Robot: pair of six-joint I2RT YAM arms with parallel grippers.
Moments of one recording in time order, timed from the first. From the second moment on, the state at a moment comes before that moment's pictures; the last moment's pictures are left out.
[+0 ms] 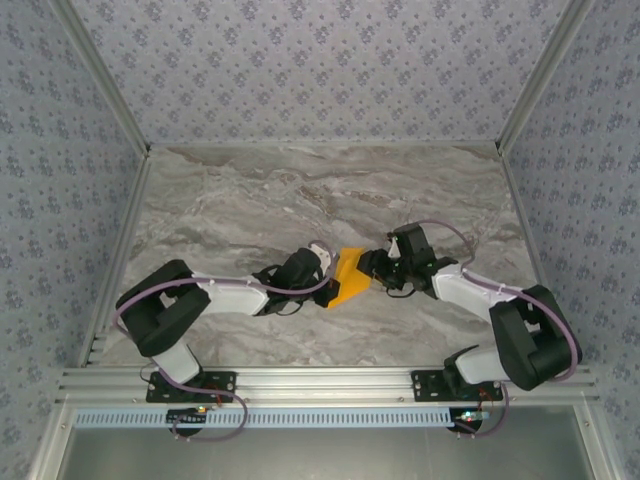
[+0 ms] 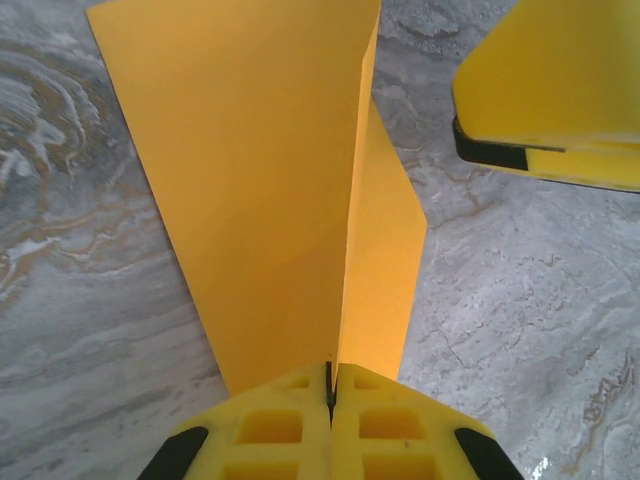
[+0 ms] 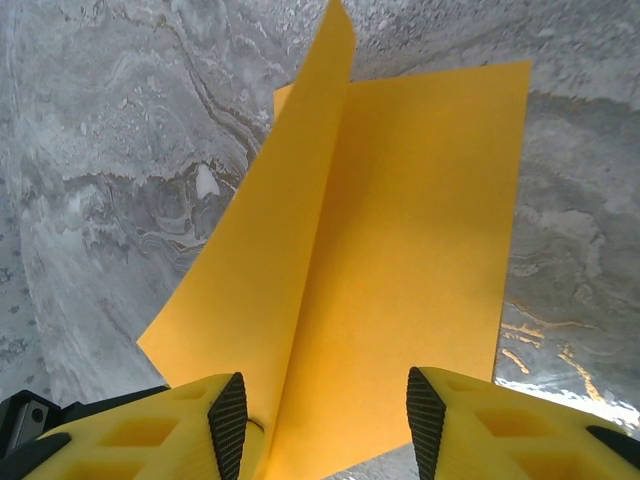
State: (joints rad) left arm -0.93 1.66 0.70 0.26 0.15 -0.53; right arm 0.44 1.38 0.59 -0.08 -0.40 0.85
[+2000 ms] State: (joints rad) left arm -0.85 1.71 0.56 0.52 0.23 -0.88; right arm 0.52 1.70 0.81 -0.10 -0.44 0.76
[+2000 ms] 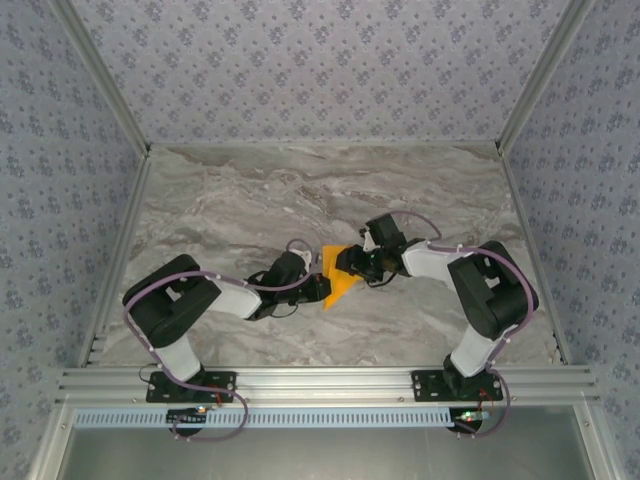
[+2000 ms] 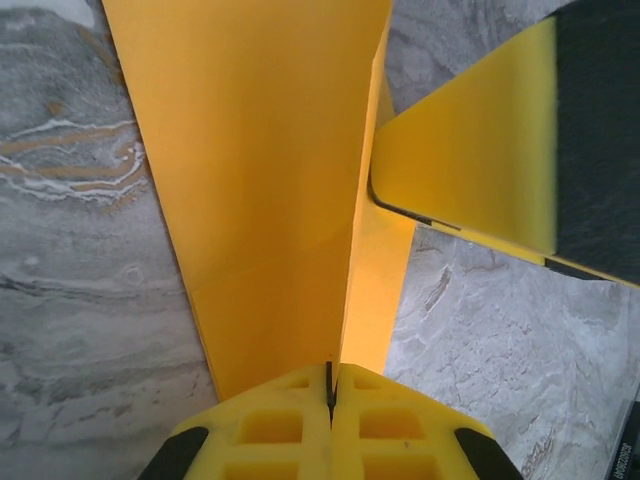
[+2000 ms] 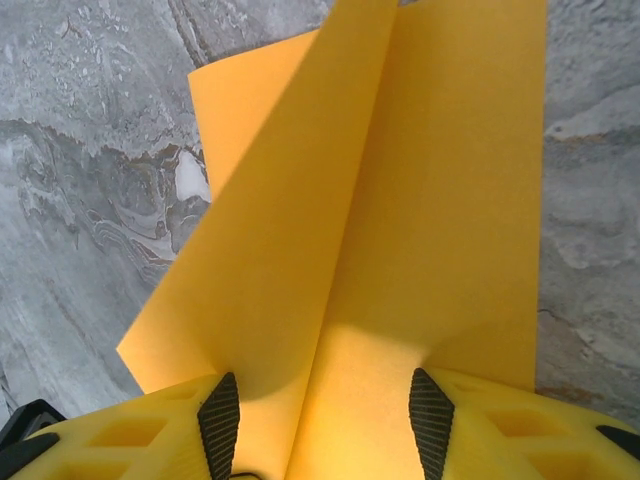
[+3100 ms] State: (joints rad) left arm -0.84 1.49 0.56 0.33 0.14 -0.86; right arm 0.59 1.81 1.04 -0.36 -0.31 0.74
